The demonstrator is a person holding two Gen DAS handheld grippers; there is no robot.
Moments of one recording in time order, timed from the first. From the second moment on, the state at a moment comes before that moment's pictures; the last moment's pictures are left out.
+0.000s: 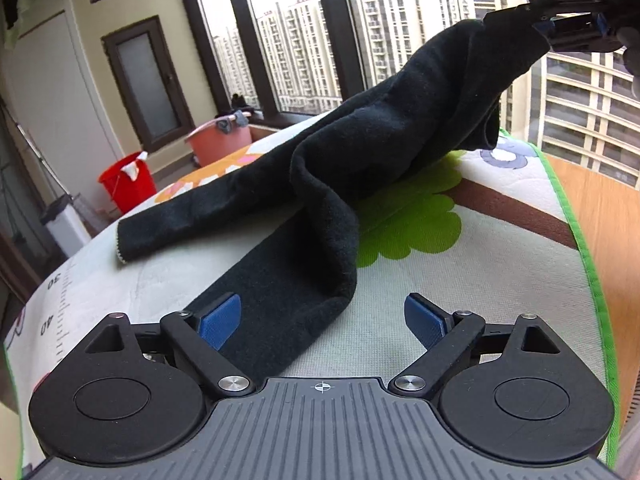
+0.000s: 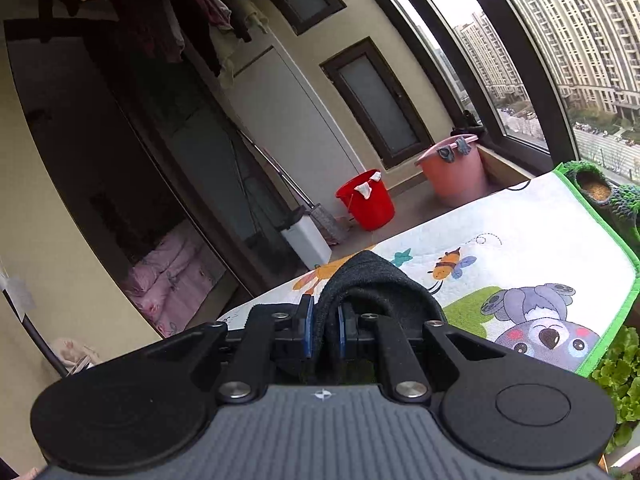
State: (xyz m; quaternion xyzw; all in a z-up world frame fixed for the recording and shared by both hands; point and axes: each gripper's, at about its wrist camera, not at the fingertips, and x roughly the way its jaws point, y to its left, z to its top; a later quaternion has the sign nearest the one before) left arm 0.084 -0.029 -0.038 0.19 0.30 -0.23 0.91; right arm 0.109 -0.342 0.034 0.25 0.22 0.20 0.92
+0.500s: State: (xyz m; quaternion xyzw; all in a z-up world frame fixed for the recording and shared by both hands) left arm 0.061 0.036 0.043 0.05 0.28 -0.25 0.92; right arm 0.079 -0.365 0.025 0.28 0.23 0.21 0.91
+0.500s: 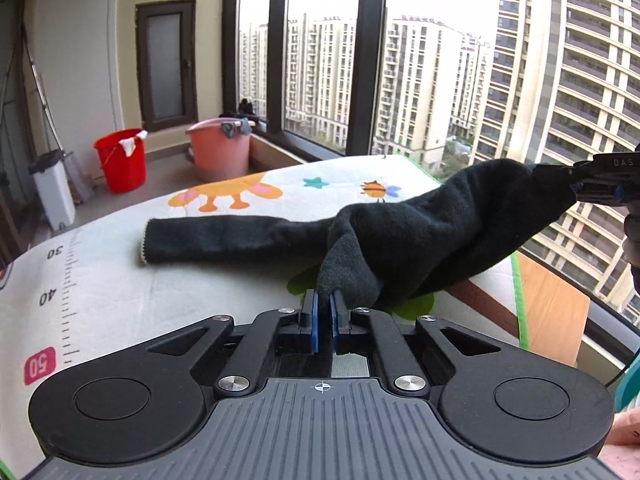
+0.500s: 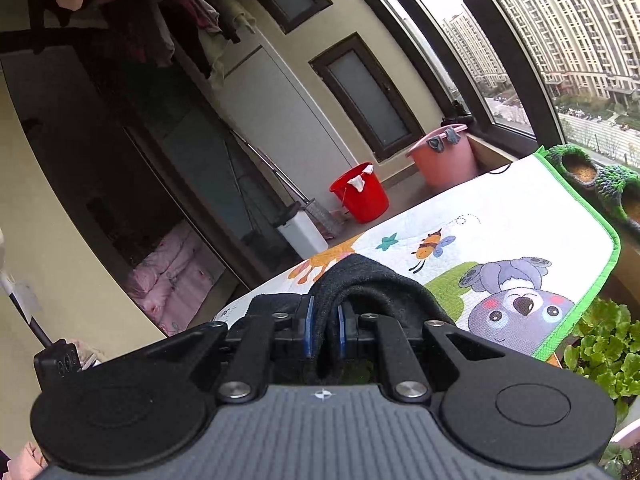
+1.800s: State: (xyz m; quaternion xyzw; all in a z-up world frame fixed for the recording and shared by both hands) left arm 0.150 0.087 -0.022 -0.08 0.35 -0.19 0.91; right arm 0.278 -0.318 0.020 0.16 0.29 0.15 0.93
